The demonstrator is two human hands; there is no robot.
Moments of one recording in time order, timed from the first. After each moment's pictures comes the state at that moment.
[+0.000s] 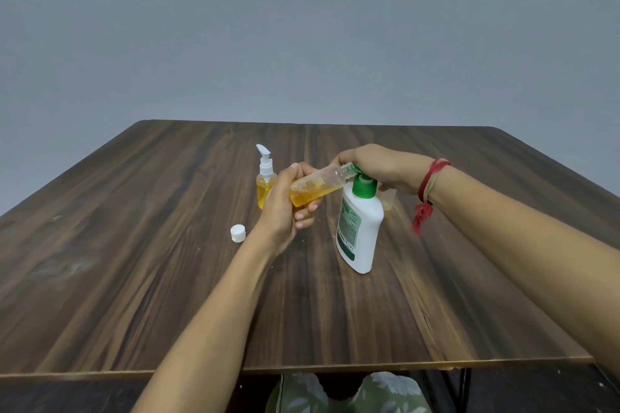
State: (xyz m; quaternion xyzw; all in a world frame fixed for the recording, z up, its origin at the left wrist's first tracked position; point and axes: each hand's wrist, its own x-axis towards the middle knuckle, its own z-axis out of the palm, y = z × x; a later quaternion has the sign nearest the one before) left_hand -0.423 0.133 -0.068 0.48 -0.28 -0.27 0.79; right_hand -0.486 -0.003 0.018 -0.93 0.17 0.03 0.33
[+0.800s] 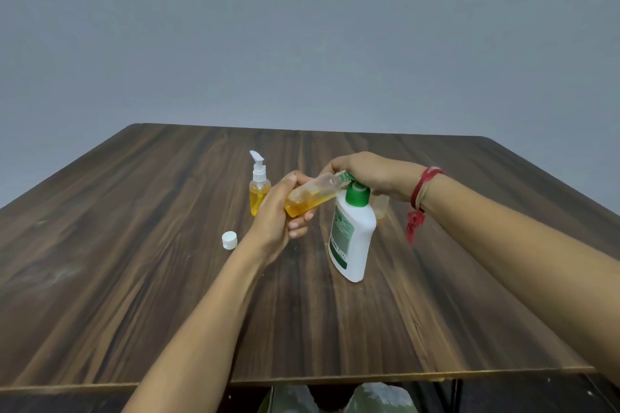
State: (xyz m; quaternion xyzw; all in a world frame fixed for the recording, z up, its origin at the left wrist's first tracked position) left_hand -0.423 0.135 -0.071 0.49 -0.32 -0.27 0.77; right_hand -0.484 -0.004 0.017 -0.92 0.17 0.02 0.34
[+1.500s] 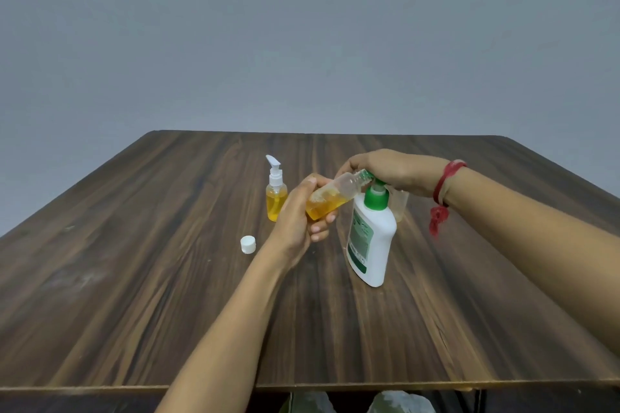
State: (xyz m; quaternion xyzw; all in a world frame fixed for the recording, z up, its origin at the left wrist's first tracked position) left_hand -0.427 0.136 -0.068 0.50 -0.31 -0.26 0.76; right_hand -0.480 -0.008 0.020 -0.93 0.16 0.01 0.34
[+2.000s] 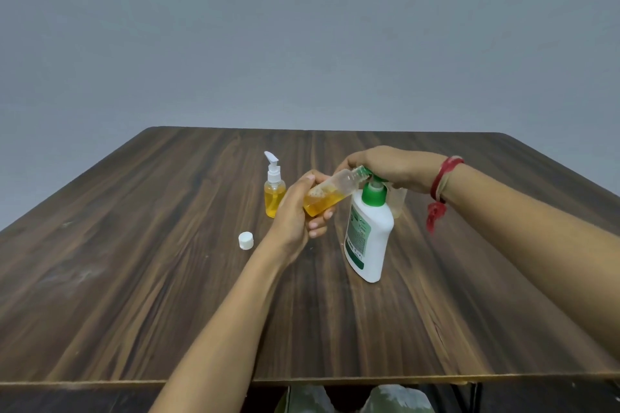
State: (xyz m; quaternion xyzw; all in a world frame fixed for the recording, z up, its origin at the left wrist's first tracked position) left_hand -0.426 0.134 -0.069 0.49 -0.31 -0.26 0.77; right_hand -0.483 -0.005 0.020 -0.93 0.17 0.02 0.33
